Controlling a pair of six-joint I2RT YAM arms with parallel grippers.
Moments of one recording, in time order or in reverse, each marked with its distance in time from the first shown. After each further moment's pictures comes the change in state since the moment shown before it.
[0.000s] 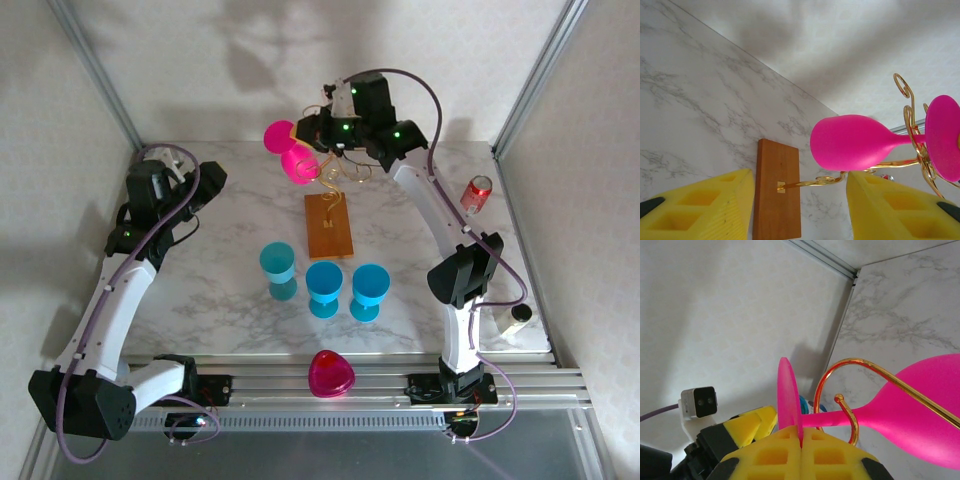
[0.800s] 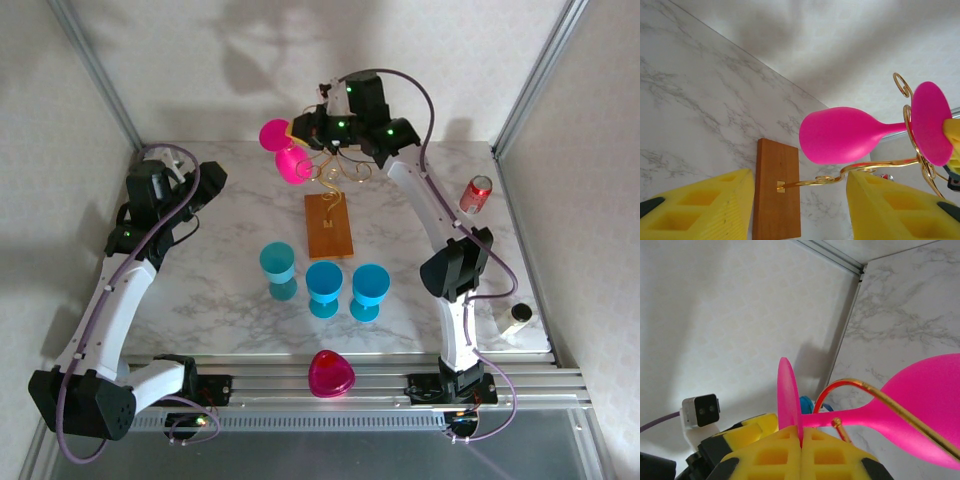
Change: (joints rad) left arm 0.000 0.000 0.000 0.000 0.003 0.000; right arm -0.003 0.085 0.084 0.007 -0.034 0.035
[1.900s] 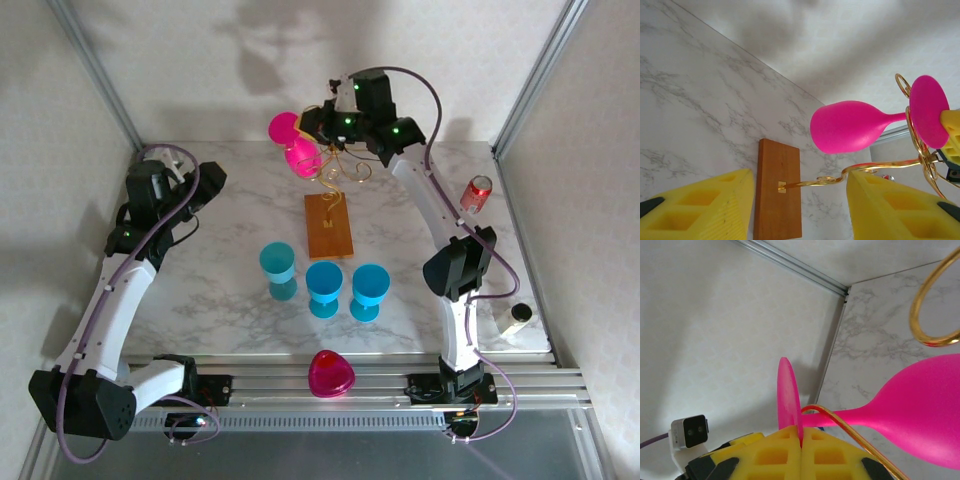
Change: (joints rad) left arm 0.005 0.000 -0.002 0.000 0.000 0.000; right arm -0.033 -0.020 -0.042 0.038 0.056 0.000
